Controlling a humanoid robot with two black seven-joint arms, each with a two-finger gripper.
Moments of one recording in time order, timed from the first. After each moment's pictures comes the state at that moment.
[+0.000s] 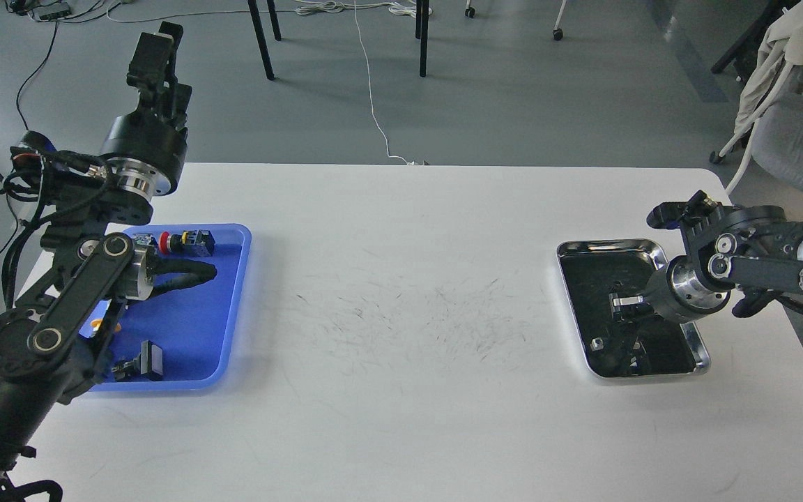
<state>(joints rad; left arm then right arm) -0.46 0.27 -1.22 -1.35 1.18 0.26 -0.03 1.40 -0.53 -0.66 1.11 -0.66 0.45 -0.19</state>
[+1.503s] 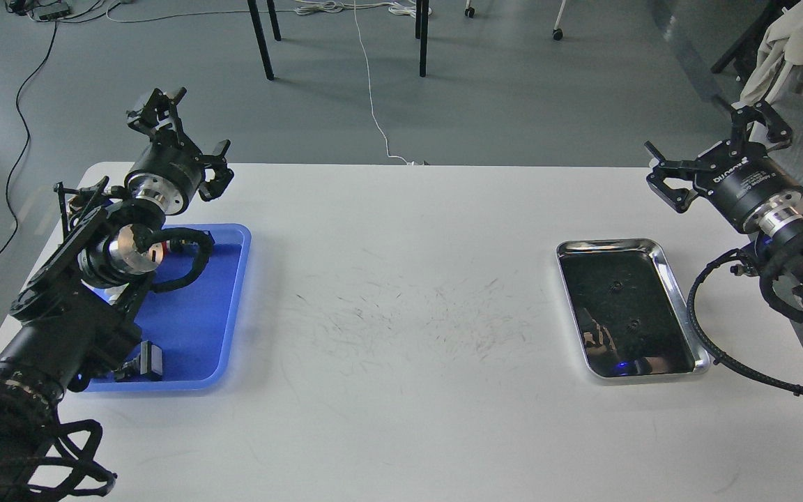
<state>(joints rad) -0.68 0.18 -1.20 -0.73 0.42 -0.11 -0.14 0.59 -0.57 0.89 0.92 0.44 0.41 -0.08</state>
